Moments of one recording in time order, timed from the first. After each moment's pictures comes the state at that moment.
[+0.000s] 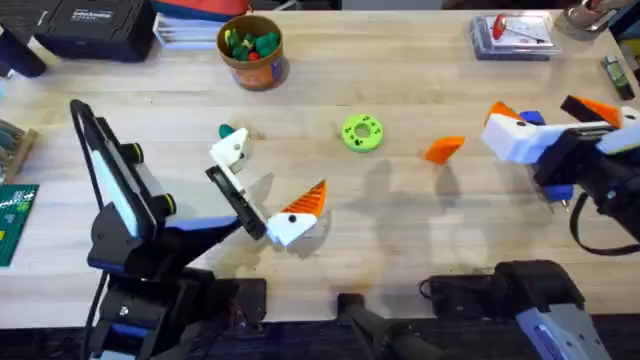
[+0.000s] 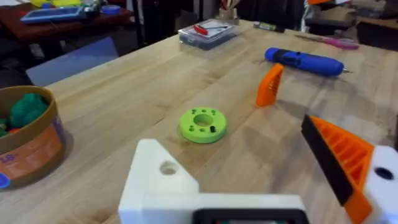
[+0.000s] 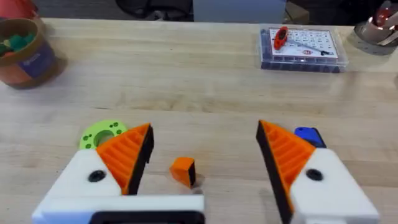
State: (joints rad) left arm -0.17 0.01 0.01 -0.07 0.74 0.02; right arm 0.00 0.36 0.62 -0.65 -0.02 0.00
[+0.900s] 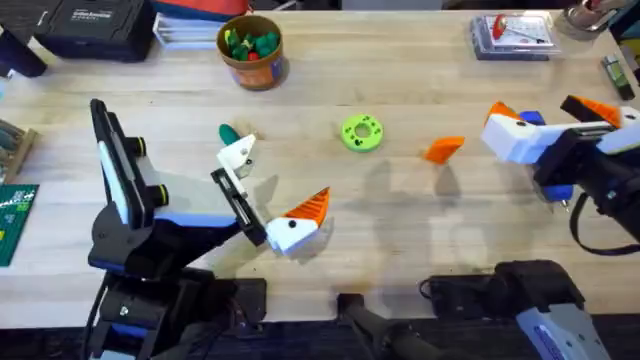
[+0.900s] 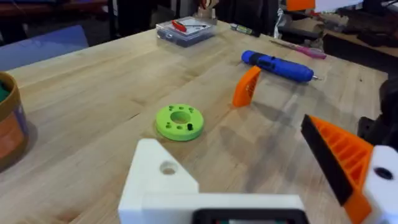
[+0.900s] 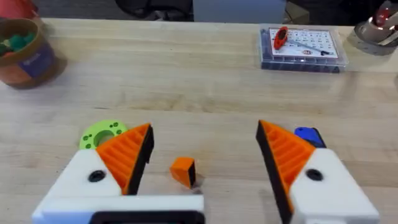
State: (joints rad) left arm -0.17 0.01 0.01 -0.08 0.81 -0.09; right arm 0.00 0.36 0.62 -0.65 -0.02 0.00
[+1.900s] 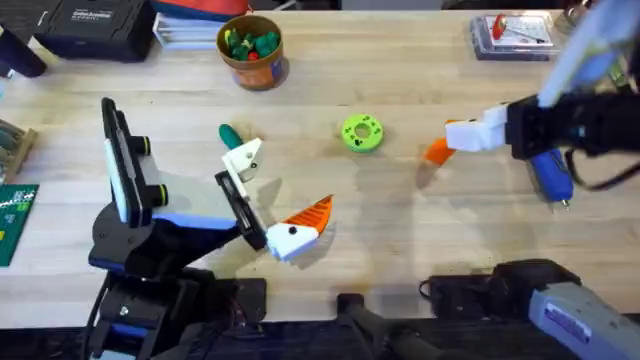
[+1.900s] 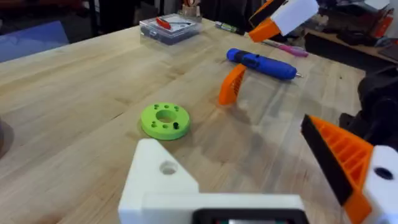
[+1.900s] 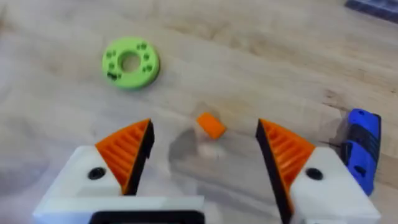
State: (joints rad) left arm -0.17 0.01 0.01 -0.08 0.87 -0.11; right arm 0.05 0.91 0.92 -0.93 -0.16 -0.21
